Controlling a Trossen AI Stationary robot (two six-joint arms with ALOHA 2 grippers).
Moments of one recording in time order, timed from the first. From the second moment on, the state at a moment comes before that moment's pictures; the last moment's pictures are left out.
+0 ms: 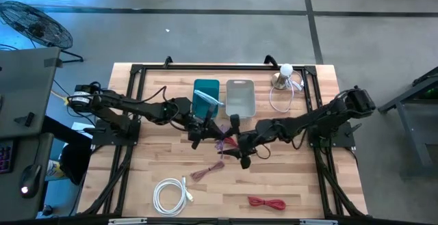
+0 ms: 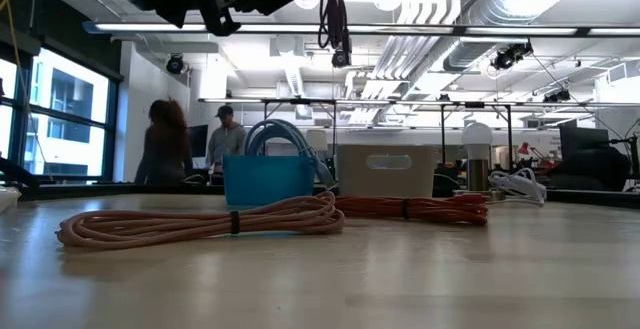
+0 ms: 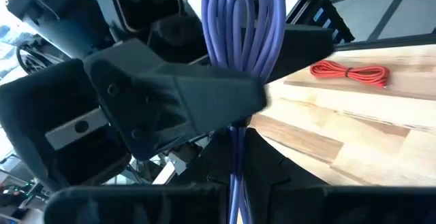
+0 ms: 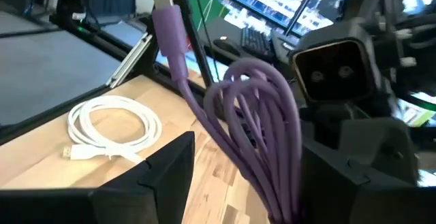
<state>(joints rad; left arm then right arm) -0.02 1.47 0.80 0.59 0.39 0.87 0.26 1.56 0.91 0.53 0.04 -0.43</state>
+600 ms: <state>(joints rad) -0.02 1.47 0.80 0.55 0.40 0.86 0.27 1.60 1.07 0.32 0.11 -0.47</state>
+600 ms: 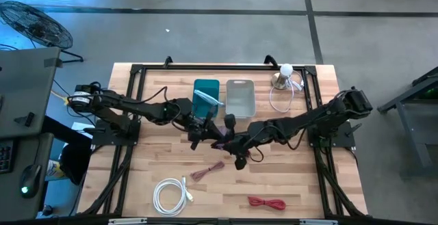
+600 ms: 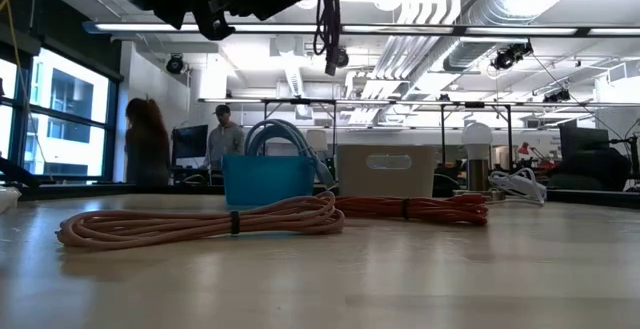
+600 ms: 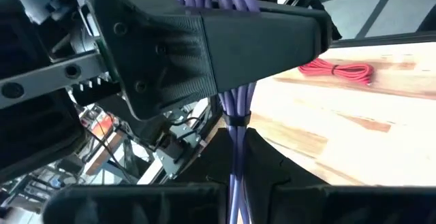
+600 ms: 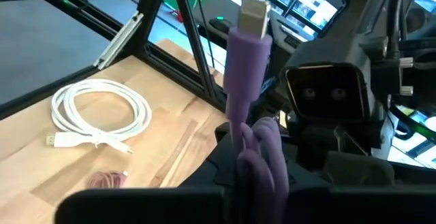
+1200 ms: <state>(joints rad) -0.02 1.47 0.82 0.47 0.33 0.71 0.28 1.60 1.07 0.26 0.15 -0.45</state>
